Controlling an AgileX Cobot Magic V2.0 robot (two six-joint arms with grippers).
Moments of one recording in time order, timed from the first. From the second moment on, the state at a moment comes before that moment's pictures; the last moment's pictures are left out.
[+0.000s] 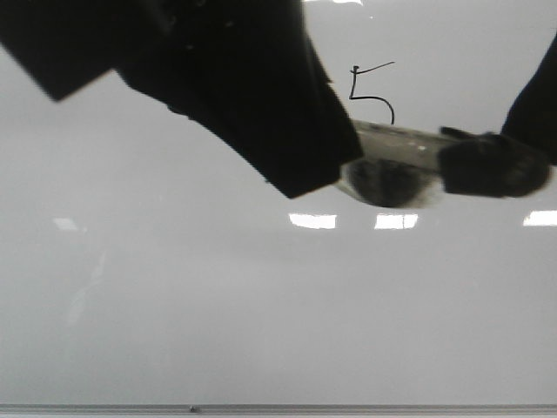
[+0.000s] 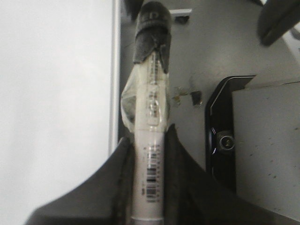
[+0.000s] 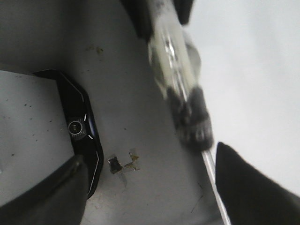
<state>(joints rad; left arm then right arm) -1.03 1.38 -1.18 -0.07 0.89 0.53 0.86 0.90 -0.81 0.04 0.93 -0.37</state>
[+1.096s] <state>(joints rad) -0.07 0.97 -0.55 -0.10 -0.03 0.00 0.58 0.68 -0.81 -0.17 0.98 -0.03</state>
